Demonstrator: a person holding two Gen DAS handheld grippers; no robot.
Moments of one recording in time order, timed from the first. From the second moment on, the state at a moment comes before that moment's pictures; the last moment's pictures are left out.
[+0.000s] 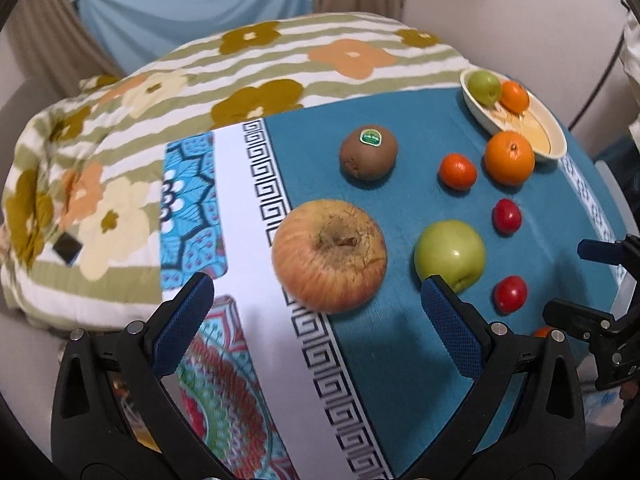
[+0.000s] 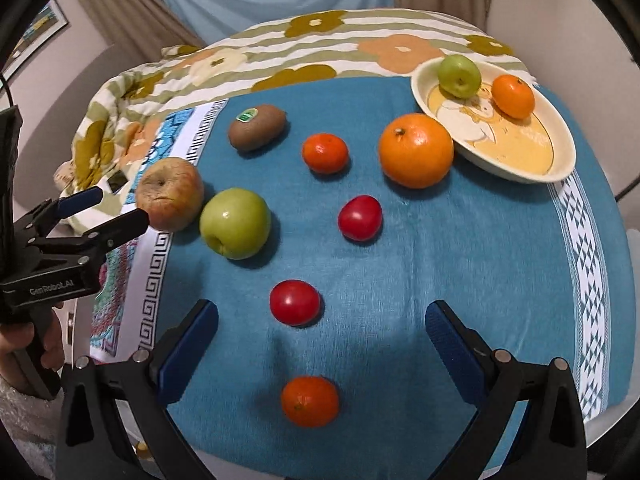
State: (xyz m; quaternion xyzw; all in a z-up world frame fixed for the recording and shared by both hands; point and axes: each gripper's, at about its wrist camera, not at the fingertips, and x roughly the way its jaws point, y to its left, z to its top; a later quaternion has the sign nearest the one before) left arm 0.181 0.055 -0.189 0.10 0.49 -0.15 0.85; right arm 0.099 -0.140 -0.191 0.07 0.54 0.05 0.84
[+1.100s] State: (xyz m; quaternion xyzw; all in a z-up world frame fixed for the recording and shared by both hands) left arm 0.204 0.057 -0.224 0.09 0.51 -0.20 0.83; right arm 0.107 -0.111 -0.224 0.07 0.58 0.04 0.81
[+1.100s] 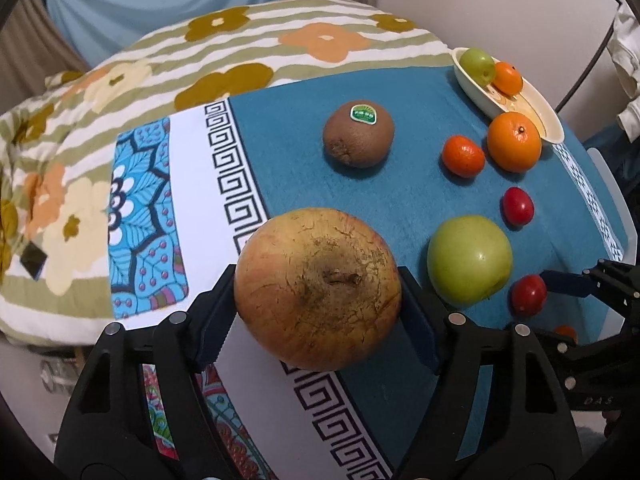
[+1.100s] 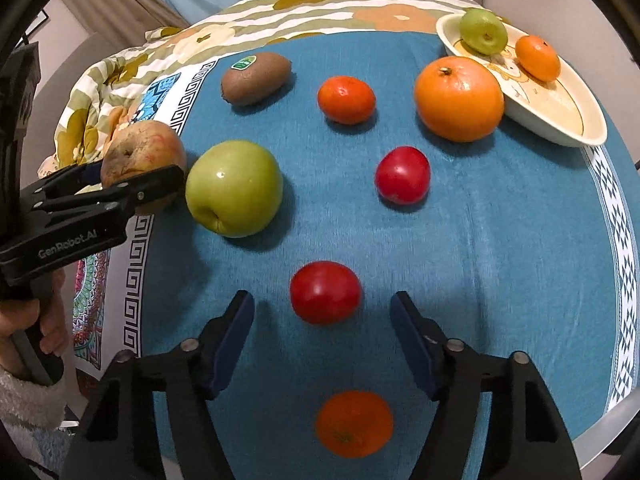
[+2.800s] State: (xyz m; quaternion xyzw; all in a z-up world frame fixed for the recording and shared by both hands) left arm 0.171 -0.103 -0.089 0.01 0.45 -0.17 0.88; right arm 0.134 -0.283 -0.100 0.05 0.46 0.09 0.88
